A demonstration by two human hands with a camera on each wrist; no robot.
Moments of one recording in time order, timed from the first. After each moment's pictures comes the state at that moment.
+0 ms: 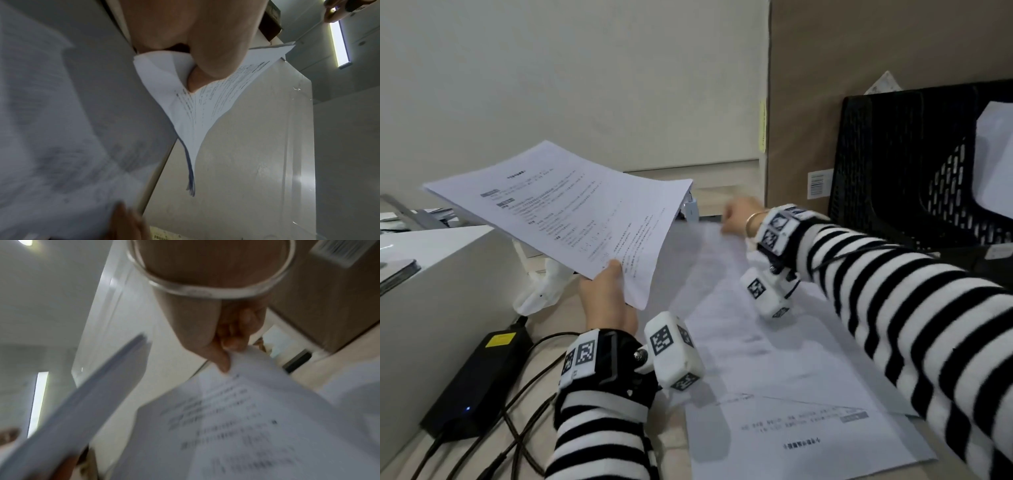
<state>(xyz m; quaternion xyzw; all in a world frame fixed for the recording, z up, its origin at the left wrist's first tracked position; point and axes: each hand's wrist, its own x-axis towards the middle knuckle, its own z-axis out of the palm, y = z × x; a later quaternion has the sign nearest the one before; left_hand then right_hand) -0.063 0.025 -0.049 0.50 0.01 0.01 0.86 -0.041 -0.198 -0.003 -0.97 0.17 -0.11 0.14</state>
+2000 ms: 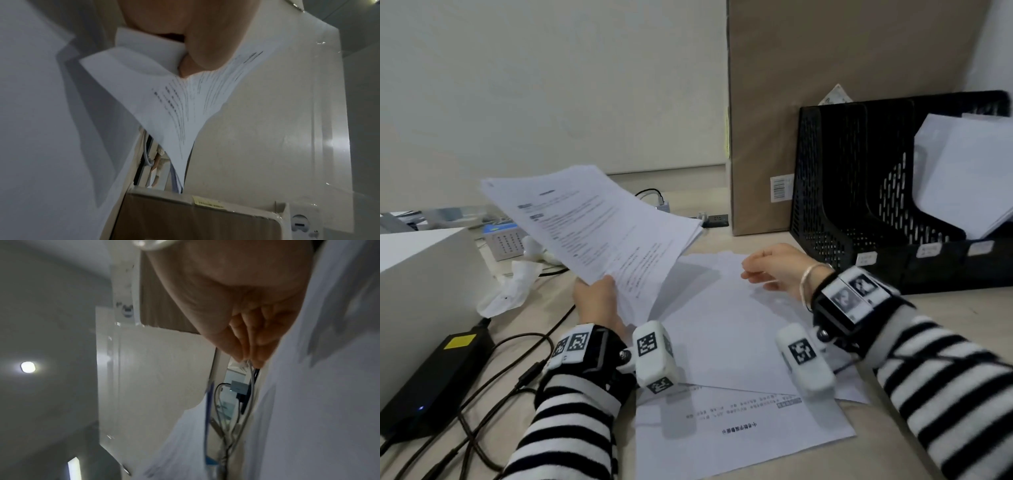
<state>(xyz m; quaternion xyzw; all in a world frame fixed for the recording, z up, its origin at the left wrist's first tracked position) -0.062 -0.009 -0.072 0.59 0.05 0.01 0.80 -0.176 -0.240 -0.045 -0.77 0.24 -0.09 0.59</state>
